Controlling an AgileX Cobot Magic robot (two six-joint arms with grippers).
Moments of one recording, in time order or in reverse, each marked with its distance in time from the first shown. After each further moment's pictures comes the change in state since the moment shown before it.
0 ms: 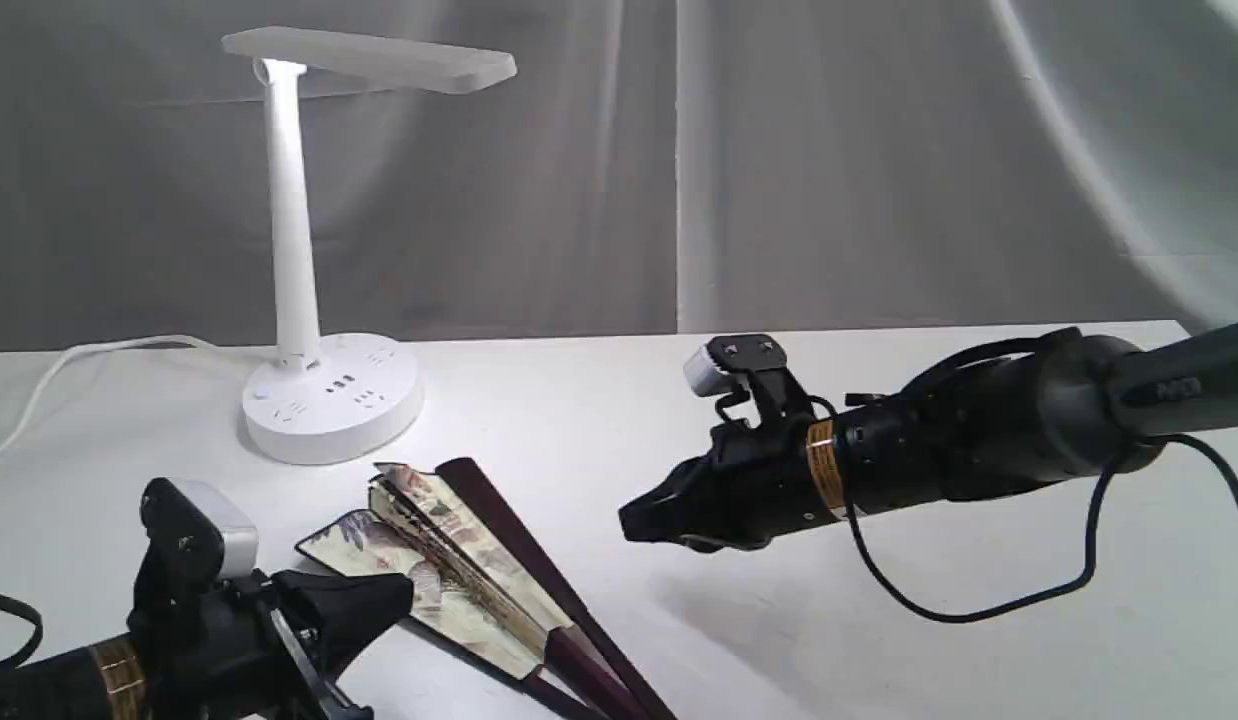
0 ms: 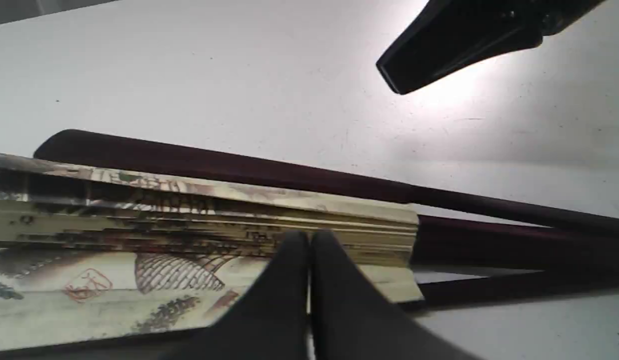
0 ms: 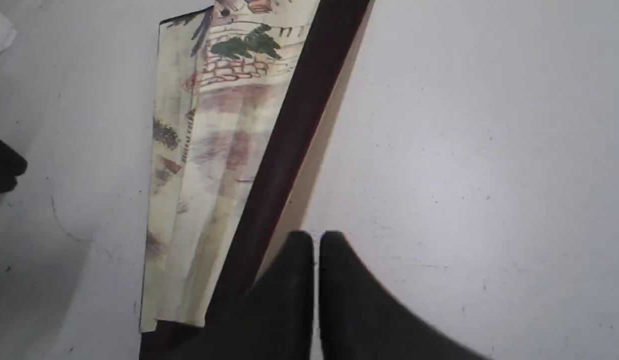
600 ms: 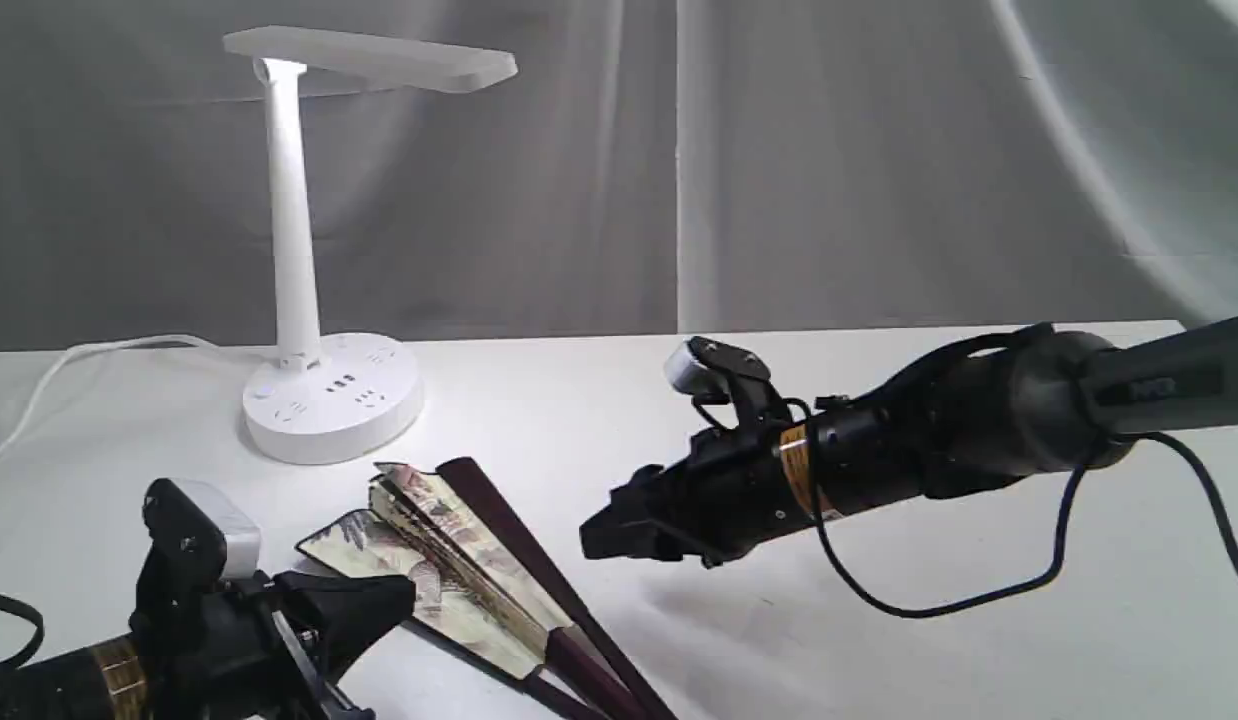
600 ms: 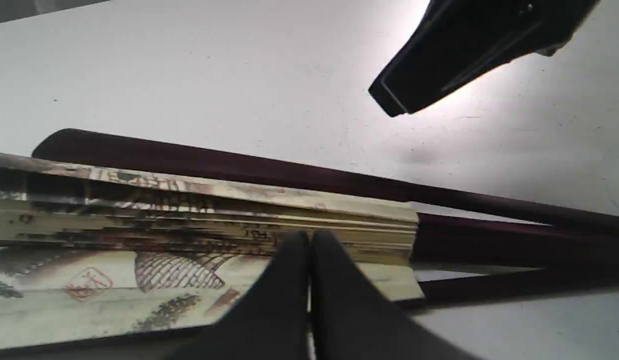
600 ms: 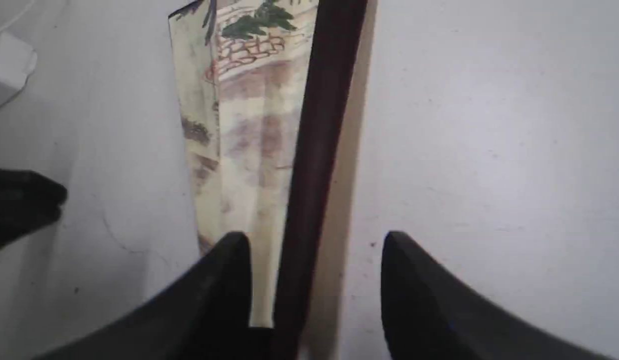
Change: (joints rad) left arm 0.000 0.000 0.000 0.000 0.004 0.002; right arm 0.045 0.002 -0.037 -0.099 -0.014 0.316
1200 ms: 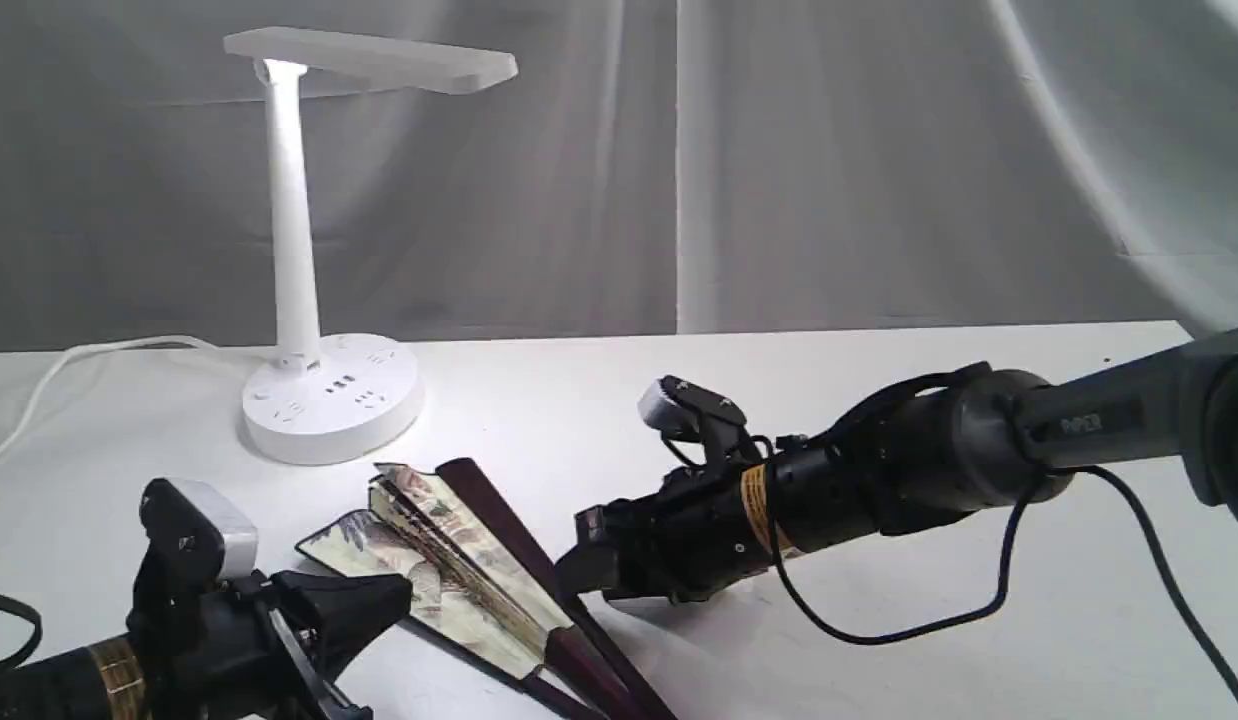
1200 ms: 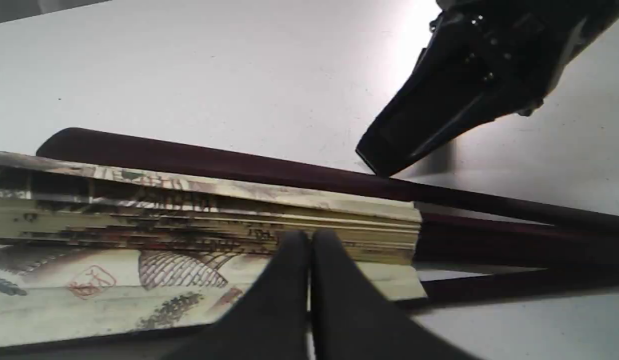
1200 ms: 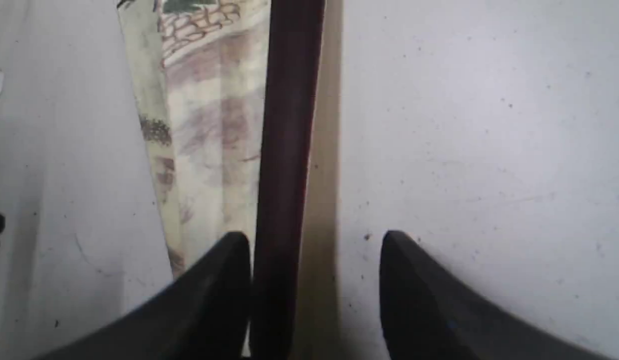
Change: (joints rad) left arm 0.000 0.000 0.000 -0.002 0.000 0.000; right arm 0.037 0.075 -0.019 0.027 0.056 0.096
